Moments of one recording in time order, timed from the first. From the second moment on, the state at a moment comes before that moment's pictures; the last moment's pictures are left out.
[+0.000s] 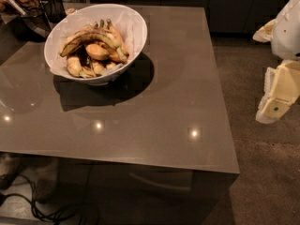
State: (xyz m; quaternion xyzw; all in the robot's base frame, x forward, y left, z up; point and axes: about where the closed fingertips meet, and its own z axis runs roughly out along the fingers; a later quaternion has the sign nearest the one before) arm 0.438 -0.217 0.976 -0.60 0.78 -0.03 0.16
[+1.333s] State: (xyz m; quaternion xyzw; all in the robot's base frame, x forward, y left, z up) arm 0.538 -0.143 0.984 -0.60 0.79 -0.02 0.12
